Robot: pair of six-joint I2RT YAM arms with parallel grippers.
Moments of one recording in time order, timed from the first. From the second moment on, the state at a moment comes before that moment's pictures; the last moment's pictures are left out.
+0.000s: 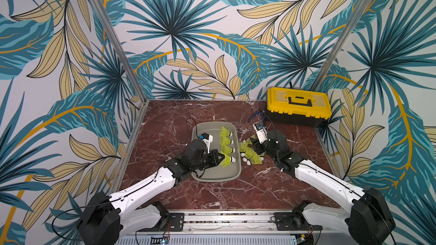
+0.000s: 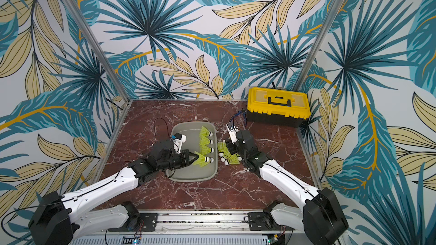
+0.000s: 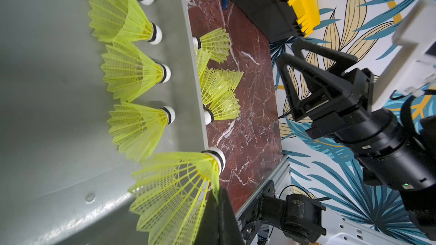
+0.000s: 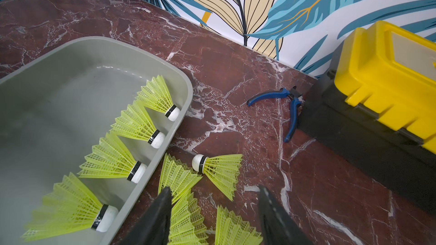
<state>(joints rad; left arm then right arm) -0.74 1.13 0.65 -0.07 0.27 -1.01 0.52 1.18 0.71 -0.02 0.21 -0.10</state>
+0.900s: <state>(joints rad) -0.81 1.17 0.53 0.06 0.18 -1.19 0.52 1.17 0.69 -0.02 0.22 -0.08</state>
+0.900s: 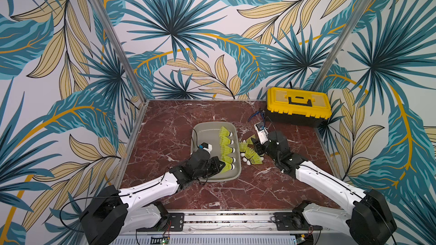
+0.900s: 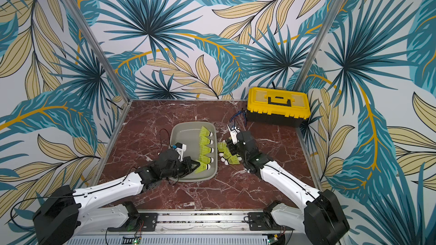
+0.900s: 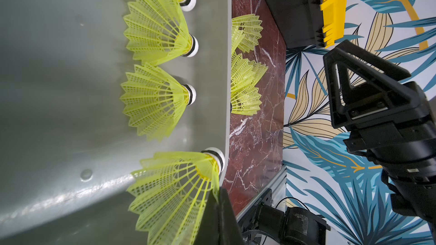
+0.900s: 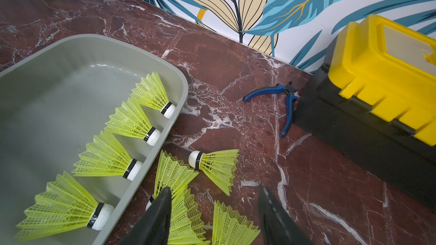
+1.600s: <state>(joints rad) -0.82 1.27 0.52 0.10 0.19 -1.26 0.52 1.17 0.68 -0.02 0.23 -0.08</state>
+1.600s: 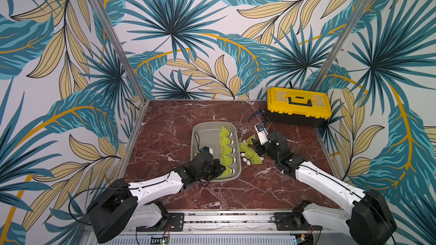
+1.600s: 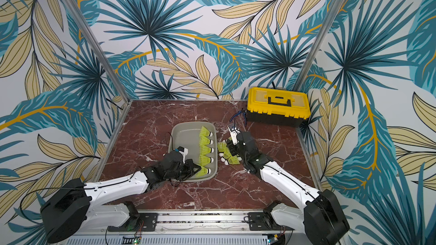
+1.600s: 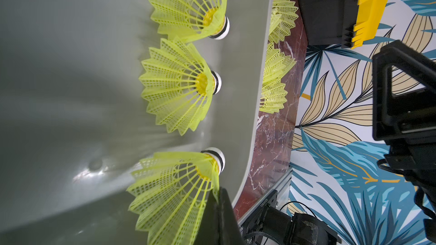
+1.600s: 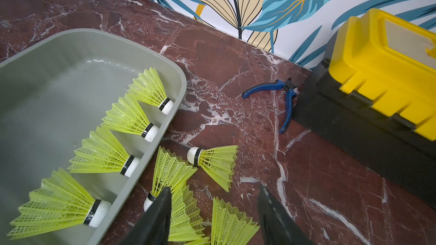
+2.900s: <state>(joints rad) -0.83 1.37 0.52 0.17 0.18 -1.26 0.52 1.17 0.68 -0.02 0.25 -0.08</state>
